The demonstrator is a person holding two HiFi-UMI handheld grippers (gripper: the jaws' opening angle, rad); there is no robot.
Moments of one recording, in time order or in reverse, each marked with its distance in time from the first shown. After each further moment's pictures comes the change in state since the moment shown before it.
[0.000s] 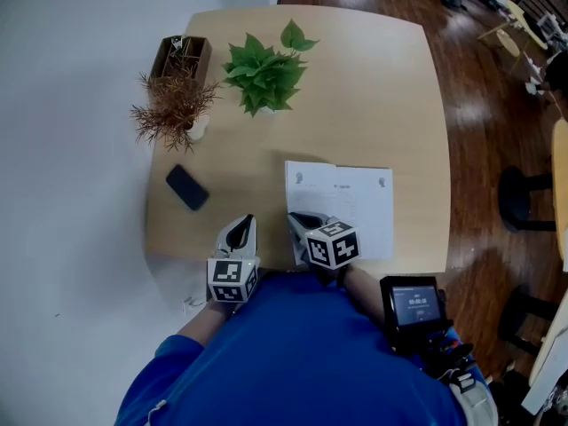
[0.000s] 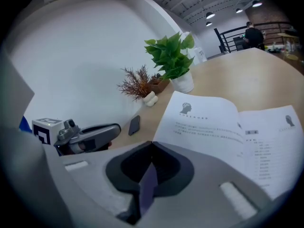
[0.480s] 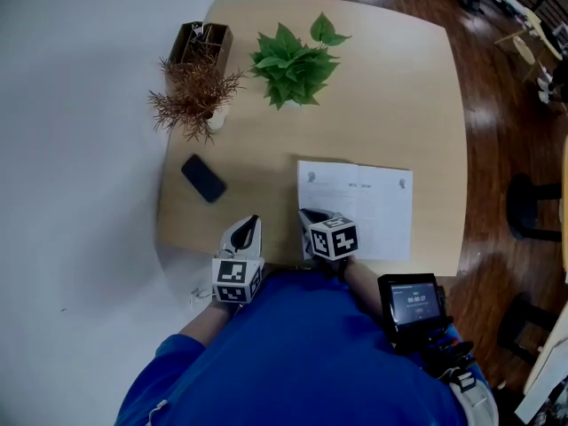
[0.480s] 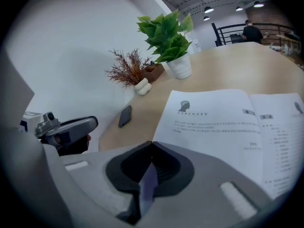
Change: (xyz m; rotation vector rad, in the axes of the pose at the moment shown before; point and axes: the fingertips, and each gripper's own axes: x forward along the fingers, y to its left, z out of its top) left arm -0.019 0.036 -0.021 -0.014 0.042 0.025; right arm 0.051 -0.011 -0.027 0.028 0.098 -0.087
